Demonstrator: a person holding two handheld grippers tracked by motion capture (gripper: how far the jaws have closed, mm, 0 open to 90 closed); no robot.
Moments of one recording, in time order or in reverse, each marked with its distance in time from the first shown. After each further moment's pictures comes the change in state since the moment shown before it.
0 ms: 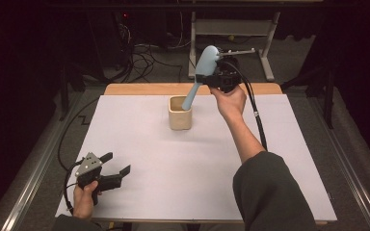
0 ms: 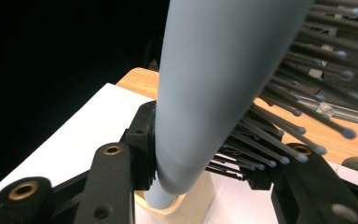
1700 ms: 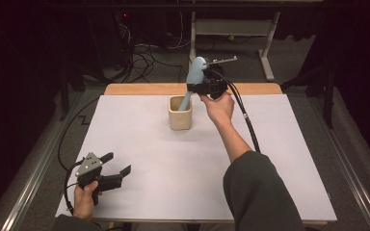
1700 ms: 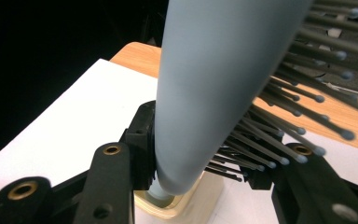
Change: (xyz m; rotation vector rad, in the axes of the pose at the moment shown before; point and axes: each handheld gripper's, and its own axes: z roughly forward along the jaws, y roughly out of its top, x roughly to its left) left arm -0.001 0.000 0.000 -0.002 -0.009 -0.004; right arm 0.005 -0.018 0.041 0.083 -0.005 -0.013
